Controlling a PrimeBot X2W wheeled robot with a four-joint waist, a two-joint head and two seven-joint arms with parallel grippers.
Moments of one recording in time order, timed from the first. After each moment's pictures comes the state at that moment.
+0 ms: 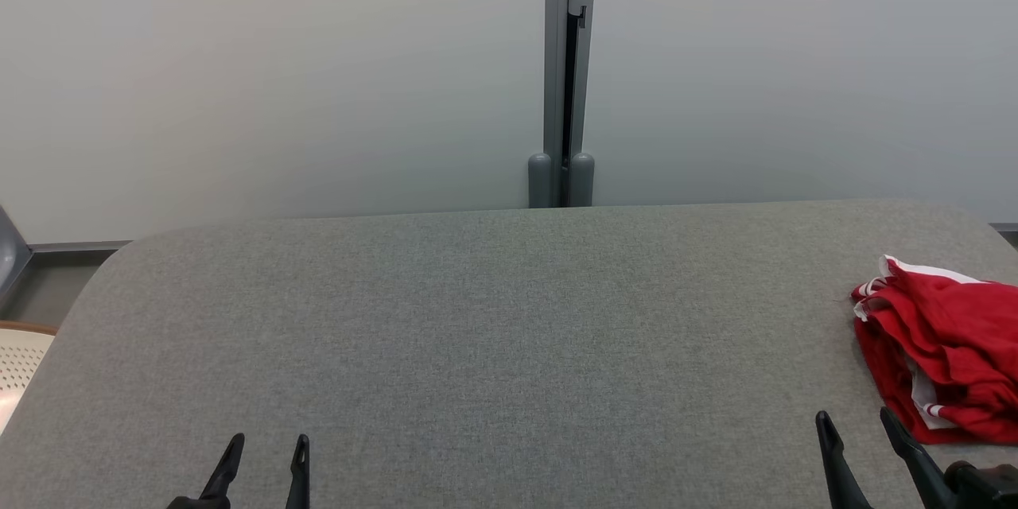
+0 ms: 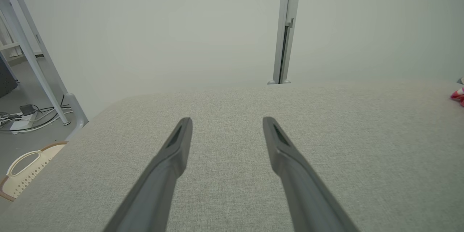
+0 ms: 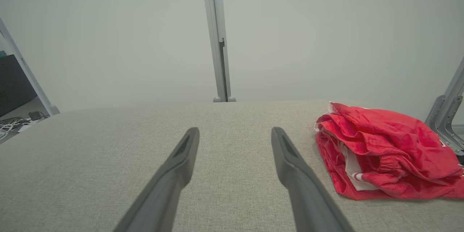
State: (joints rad) left arm 0.20 0.31 -0.31 0.05 -0.38 0.23 -0.17; right arm 0.29 -0.07 0.00 -0.16 0.19 0.13 0.10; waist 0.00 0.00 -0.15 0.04
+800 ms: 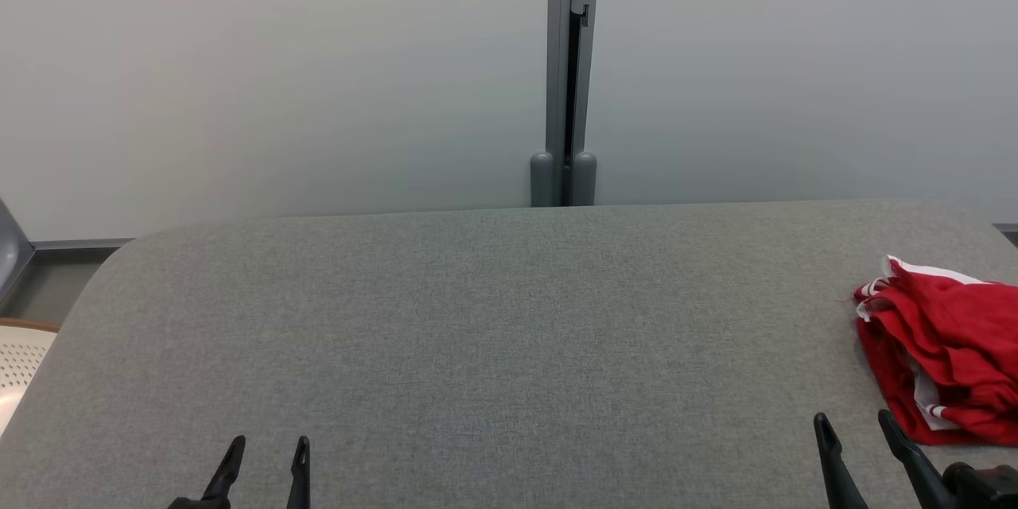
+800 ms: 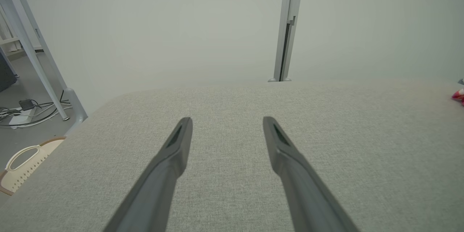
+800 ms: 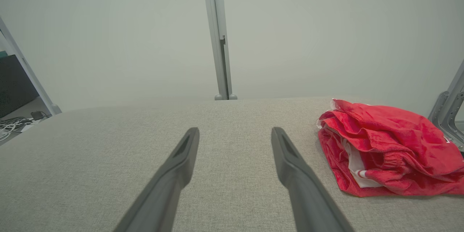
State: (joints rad) left arm 0.19 0.32 -0.32 0.07 -0.40 0.23 -0.18; right arm 0.30 -0.06 0.00 -0.17 0.19 0.13 0.11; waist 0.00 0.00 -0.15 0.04
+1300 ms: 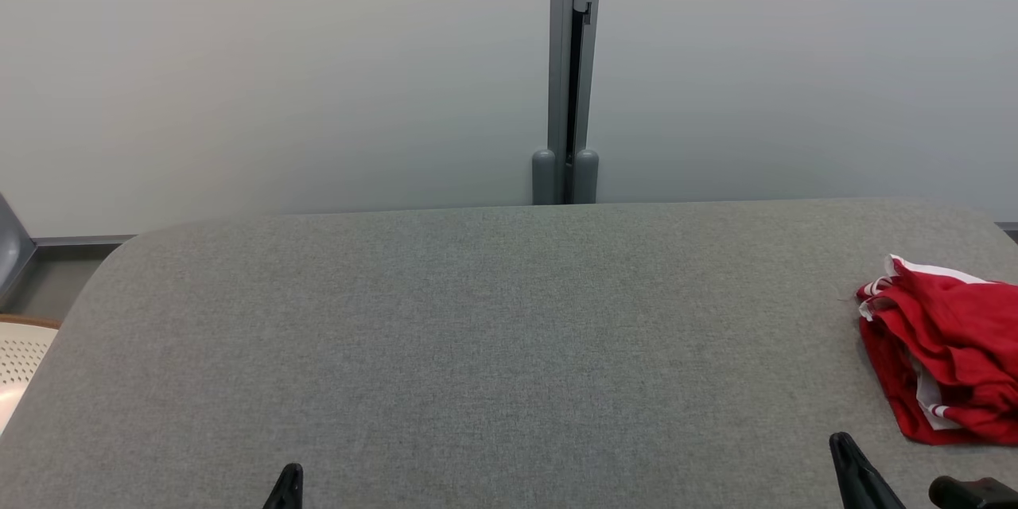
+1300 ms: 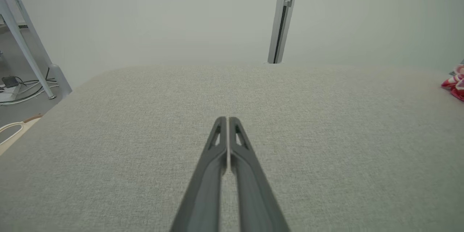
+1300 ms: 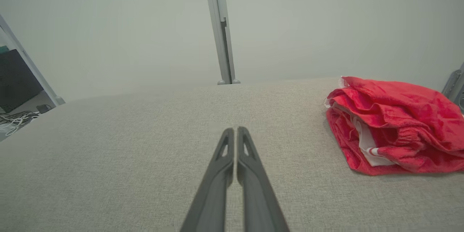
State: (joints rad) left arm 0.21 0.29 -0.35 0.11 -0.42 0.22 -0.18; right arm 0.31 -0.05 0.01 -0.13 0.20 0.13 0.12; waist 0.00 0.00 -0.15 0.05
